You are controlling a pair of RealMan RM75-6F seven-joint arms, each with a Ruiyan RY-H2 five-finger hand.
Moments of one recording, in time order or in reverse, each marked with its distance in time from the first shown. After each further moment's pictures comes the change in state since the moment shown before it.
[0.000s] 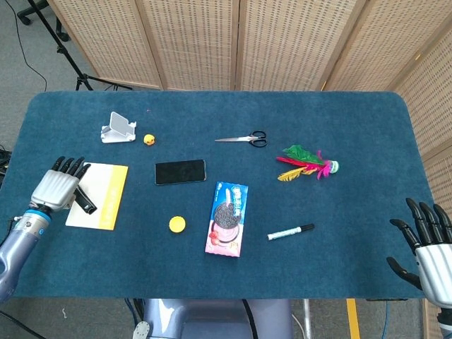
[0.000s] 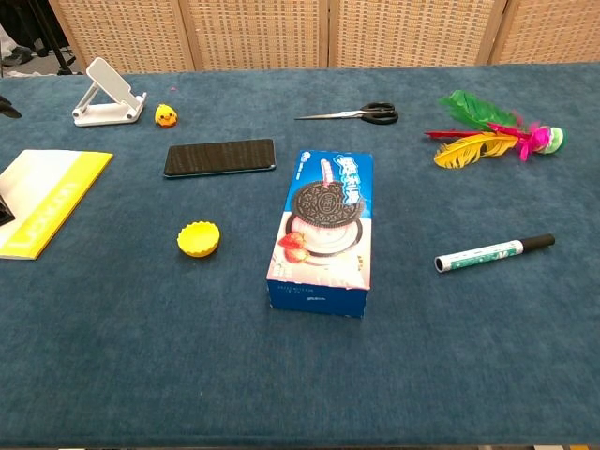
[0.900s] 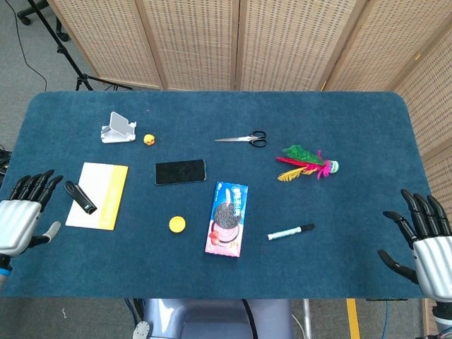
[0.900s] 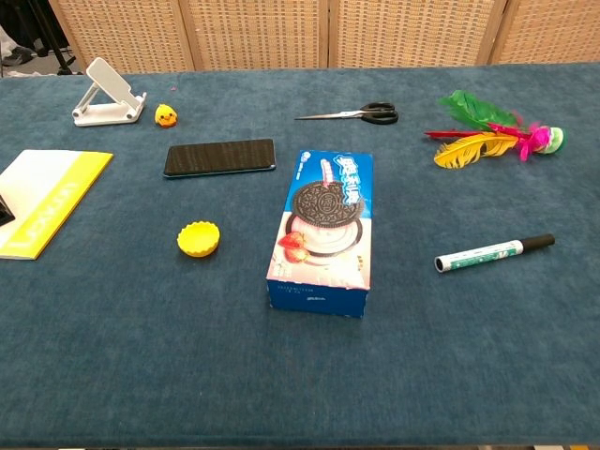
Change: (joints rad) left arm 0.315 0.446 0.019 -0.800 0.138 0.445 -0.092; right arm 0.031 0.011 0.030 -0.053 -0.012 0.005 0.072
